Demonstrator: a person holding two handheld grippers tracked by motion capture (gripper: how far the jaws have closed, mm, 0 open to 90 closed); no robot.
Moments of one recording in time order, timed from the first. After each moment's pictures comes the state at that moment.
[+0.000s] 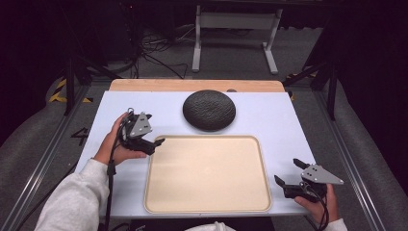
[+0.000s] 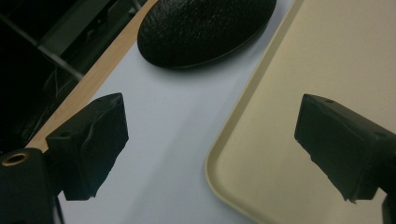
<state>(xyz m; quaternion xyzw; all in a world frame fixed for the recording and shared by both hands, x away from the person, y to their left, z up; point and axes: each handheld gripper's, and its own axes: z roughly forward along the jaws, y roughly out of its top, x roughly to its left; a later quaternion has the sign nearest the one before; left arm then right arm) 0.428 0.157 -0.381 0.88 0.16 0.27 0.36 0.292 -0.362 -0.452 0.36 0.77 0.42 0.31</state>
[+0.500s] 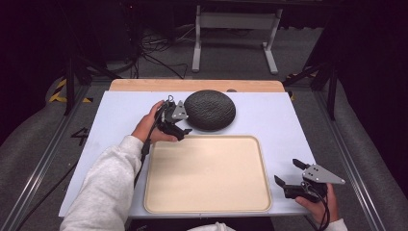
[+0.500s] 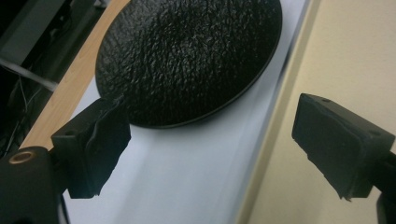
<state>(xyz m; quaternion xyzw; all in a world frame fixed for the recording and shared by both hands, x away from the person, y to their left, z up) 0.496 0.072 -0.401 0.91 0.12 0.24 0.30 0.292 -0.364 -0.452 0.37 0.77 0.44 0.29</state>
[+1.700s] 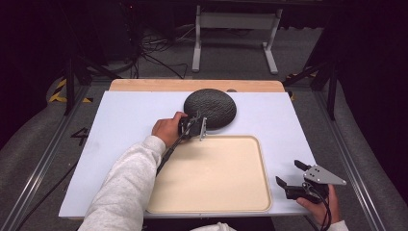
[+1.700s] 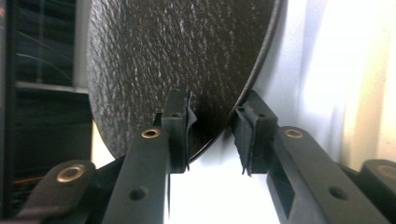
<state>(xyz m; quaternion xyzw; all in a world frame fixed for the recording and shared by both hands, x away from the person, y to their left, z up) 0.496 0.014 -0.460 0.90 -0.05 0.41 0.13 0.290 -0.367 -0.454 0.37 0.77 0.43 0.29</state>
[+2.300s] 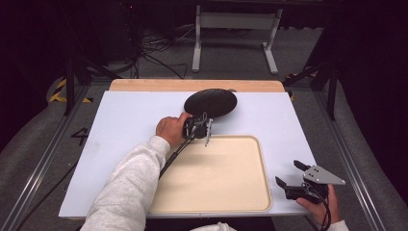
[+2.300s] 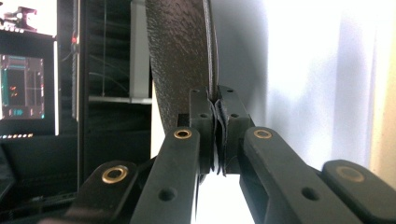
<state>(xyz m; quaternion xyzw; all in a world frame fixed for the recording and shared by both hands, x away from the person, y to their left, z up) 0.479 -0.001 -0.444 0.86 -0.05 0.49 0.13 0.290 -0.366 -0.455 0.37 0.77 0.42 0.29</state>
